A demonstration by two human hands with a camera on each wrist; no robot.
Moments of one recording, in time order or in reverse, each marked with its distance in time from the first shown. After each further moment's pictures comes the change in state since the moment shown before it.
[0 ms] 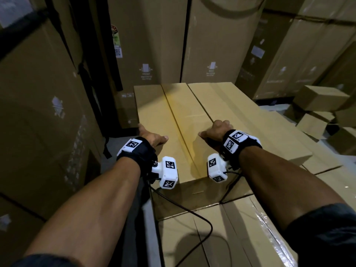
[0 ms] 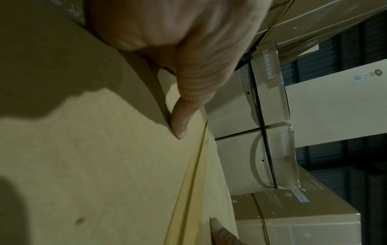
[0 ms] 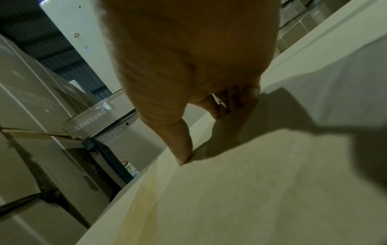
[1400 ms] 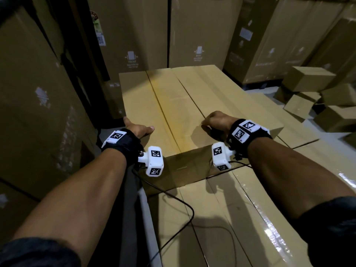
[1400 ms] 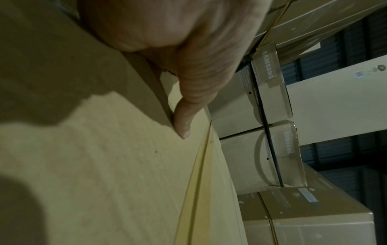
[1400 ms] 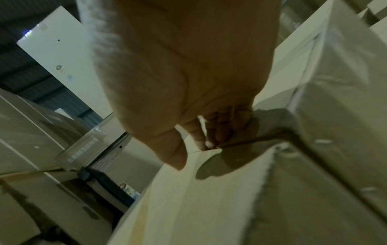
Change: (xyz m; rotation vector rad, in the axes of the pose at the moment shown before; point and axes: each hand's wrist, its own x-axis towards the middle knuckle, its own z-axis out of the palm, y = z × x) left_hand -0.053 -0.010 0.007 0.034 0.016 -0.064; right_hand -0.044 0.073 -0.015 0.651 -0.256 -0.026
